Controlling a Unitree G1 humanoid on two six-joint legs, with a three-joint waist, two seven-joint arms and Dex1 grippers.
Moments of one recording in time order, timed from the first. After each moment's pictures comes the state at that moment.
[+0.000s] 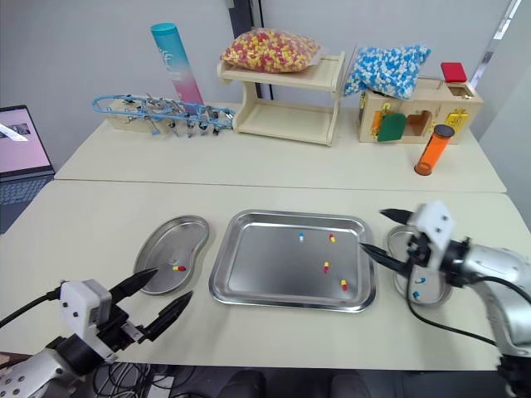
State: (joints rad) left arm 0.49 0.51 0.37 -0.68 -0.53 0.26 -0.68; right arm -0.20 -0.70 -0.11 -0.40 0.45 0.47 0.83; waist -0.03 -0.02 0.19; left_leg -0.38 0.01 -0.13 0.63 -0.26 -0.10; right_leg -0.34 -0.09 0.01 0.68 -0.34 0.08
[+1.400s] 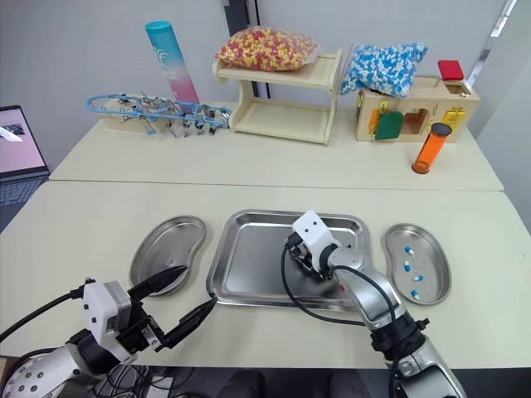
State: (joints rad) left arm 0.51 0.52 0.30 -0.67 -0.51 0.17 -0.75; right arm -0.46 -0.22 0.36 -0.13 0.03 0.76 0.34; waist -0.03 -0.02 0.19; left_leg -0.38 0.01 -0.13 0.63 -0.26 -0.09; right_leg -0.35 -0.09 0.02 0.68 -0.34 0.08
